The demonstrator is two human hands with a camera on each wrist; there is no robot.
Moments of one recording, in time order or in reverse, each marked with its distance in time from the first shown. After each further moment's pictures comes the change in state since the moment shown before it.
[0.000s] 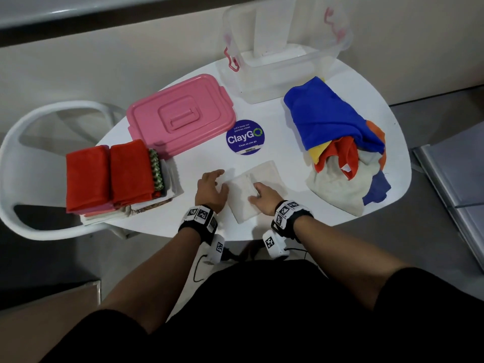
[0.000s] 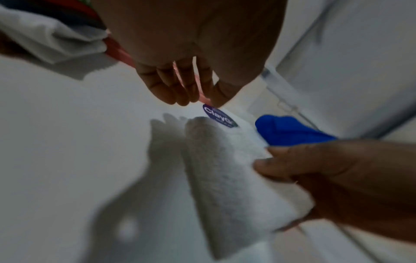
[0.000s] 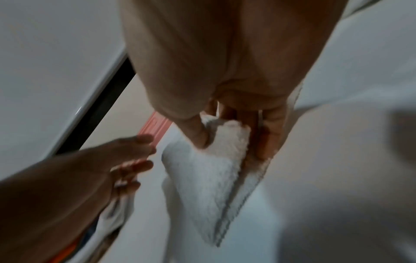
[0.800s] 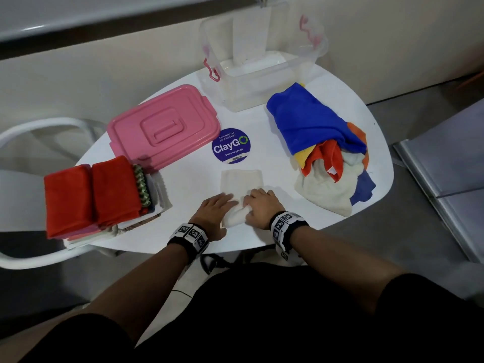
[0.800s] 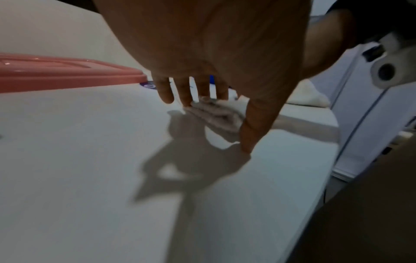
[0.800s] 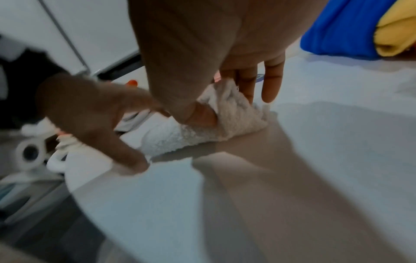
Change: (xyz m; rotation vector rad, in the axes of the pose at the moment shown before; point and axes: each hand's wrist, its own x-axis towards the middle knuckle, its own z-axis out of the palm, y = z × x) left_hand -0.003 -0.021 0.010 0.634 -0.490 0.613; right_hand -0.016 0.008 -0.009 -0.737 0.165 -0.322
